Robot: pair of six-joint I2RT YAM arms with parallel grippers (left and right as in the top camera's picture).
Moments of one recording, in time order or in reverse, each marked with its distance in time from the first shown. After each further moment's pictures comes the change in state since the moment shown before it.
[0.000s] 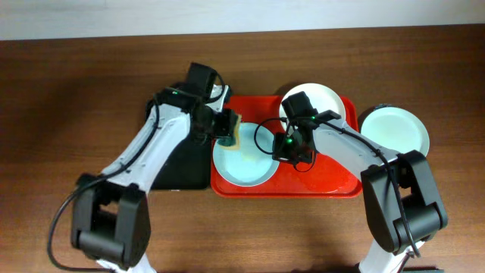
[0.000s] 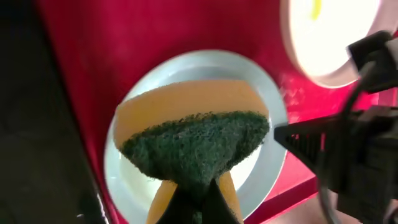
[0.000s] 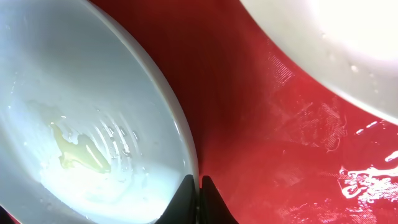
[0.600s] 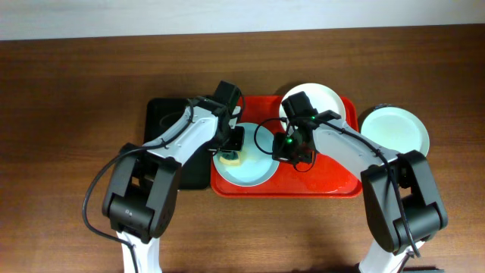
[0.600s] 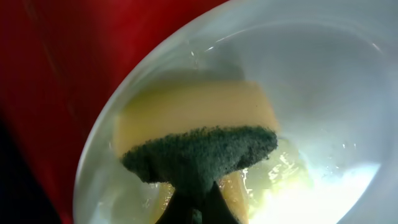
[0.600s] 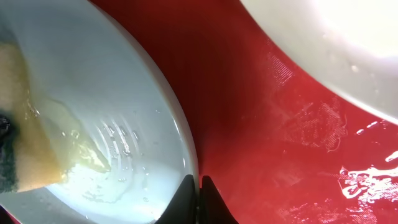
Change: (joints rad) left arm -0.097 0.214 -0.003 0.021 -0.183 -0.039; right arm 0.000 0.000 -0.001 0.000 0.000 0.000
